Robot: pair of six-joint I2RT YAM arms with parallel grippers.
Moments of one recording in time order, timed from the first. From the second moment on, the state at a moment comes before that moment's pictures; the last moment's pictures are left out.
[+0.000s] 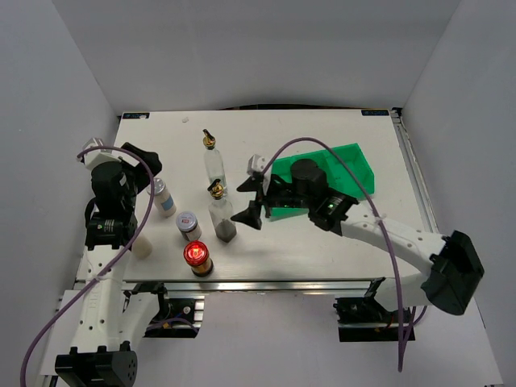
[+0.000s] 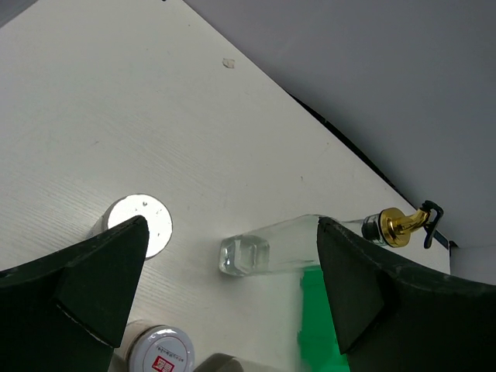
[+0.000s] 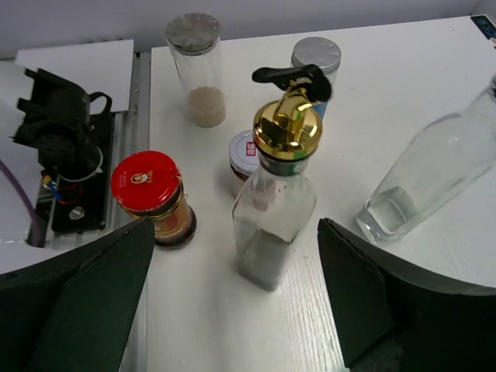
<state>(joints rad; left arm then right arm) 0.04 0.81 0.92 -0.36 -0.16 -0.65 0.90 1.31 1.00 0.14 -0.57 -0.09</state>
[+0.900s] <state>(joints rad) 0.04 0.77 0.92 -0.45 -0.14 -0.60 0.99 1.66 1.10 0.55 -0.39 -0.05</state>
